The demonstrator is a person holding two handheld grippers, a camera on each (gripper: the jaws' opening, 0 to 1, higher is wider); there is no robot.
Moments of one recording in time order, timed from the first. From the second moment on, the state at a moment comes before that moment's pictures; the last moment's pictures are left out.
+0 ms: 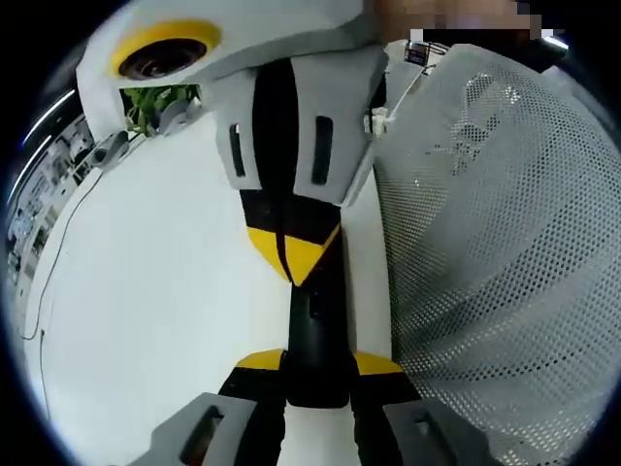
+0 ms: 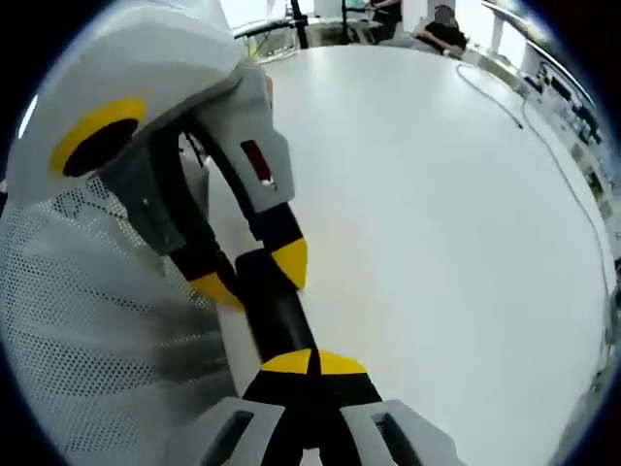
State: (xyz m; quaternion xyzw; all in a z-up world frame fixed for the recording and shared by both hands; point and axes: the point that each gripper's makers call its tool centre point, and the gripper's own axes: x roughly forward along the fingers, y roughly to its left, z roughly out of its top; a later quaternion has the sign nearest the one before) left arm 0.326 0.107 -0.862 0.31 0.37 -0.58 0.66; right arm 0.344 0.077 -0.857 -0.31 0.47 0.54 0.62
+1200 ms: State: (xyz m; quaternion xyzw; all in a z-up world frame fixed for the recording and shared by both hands) left arm 0.326 0.108 -0.862 0.30 0.37 -0.58 0.66; right arm 0.327 0.089 -0.851 -0.34 0.38 0.57 0.65
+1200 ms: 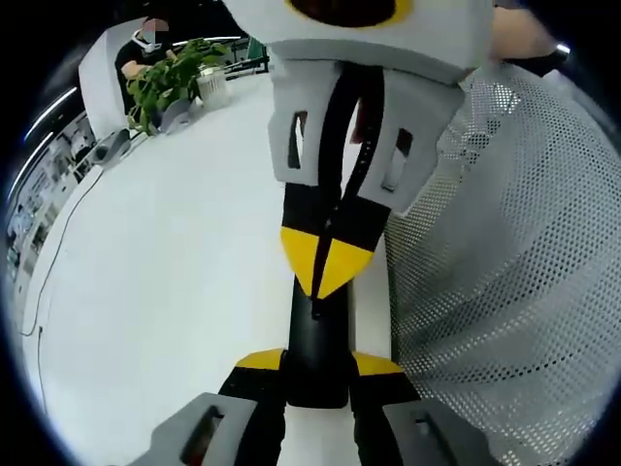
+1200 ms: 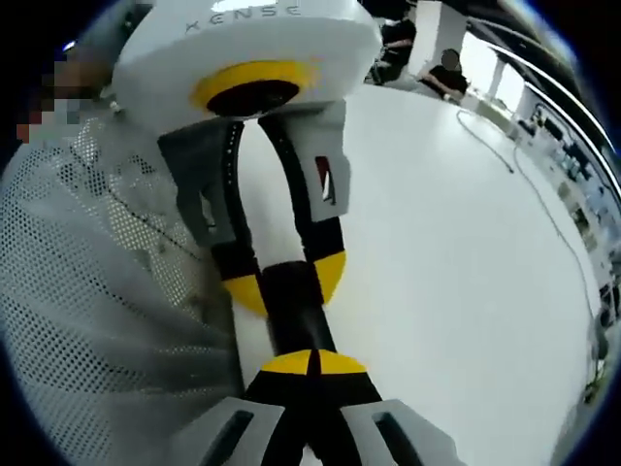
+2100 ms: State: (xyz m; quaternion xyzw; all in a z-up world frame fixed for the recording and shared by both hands) left arm 0.326 0.107 -0.862 0.30 0.37 -0.58 0.66; right arm 0.326 0.098 -0.850 -0.34 0.35 0.57 0.66
